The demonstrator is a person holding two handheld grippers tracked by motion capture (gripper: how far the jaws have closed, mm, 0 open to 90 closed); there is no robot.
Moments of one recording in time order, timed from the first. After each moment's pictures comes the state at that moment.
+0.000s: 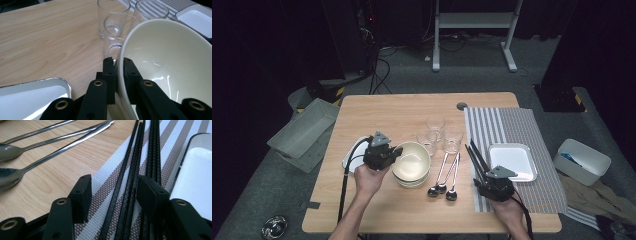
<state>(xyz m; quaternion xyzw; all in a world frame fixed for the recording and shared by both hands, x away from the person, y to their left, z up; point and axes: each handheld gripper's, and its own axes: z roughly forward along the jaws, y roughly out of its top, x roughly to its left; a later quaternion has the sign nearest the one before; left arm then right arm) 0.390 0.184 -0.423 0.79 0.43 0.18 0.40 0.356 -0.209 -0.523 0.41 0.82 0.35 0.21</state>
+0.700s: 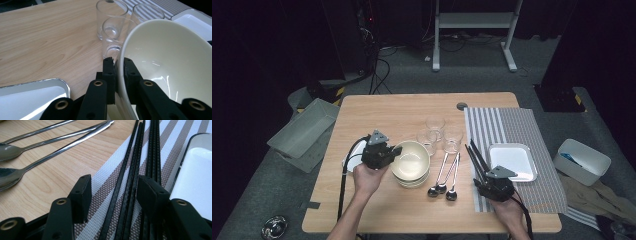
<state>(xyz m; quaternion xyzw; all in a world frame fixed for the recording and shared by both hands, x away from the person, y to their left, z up) 0.389 0.188 -0.416 0.79 0.43 0.17 0.41 0.356 -0.209 -0.523 0.41 0.82 0.35 0.21</state>
